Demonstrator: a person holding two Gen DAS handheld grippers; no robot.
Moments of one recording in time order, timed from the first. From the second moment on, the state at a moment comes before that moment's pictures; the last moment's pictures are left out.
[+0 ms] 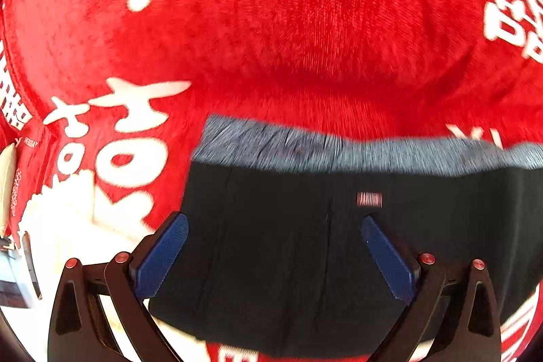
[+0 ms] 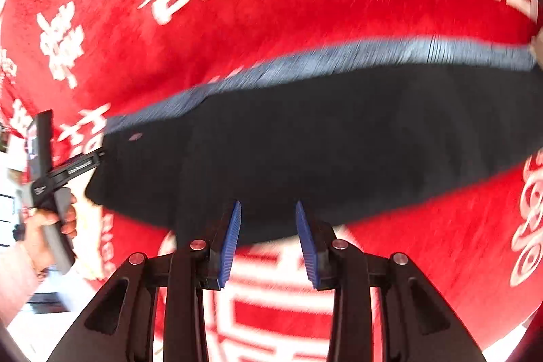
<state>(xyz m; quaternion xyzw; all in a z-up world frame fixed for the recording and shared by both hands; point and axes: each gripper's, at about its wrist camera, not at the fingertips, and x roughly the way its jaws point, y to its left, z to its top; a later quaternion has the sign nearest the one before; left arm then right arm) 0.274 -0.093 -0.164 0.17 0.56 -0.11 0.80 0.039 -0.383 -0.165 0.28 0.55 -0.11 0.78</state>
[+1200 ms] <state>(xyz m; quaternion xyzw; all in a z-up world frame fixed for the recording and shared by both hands) 0.165 -0.225 -0.194 0.19 0.60 -0.21 0.75 0.017 -0.357 -0.197 -0.10 0.58 -0.10 0.81</state>
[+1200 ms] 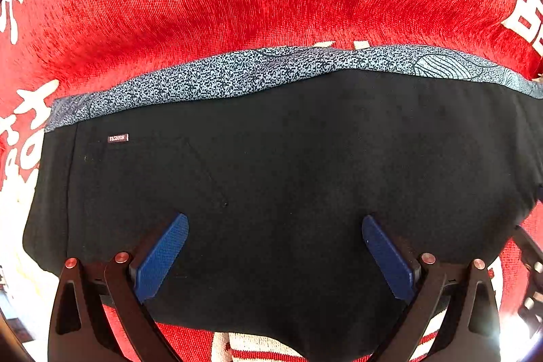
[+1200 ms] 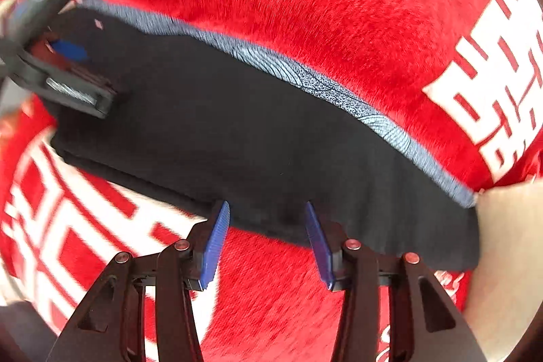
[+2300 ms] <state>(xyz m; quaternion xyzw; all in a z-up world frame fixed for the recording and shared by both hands) 0.259 -0.287 -0.230 0.11 0.60 -0.07 0.79 0.063 -0.586 -0.205 0.25 0.54 -0.23 0.77</state>
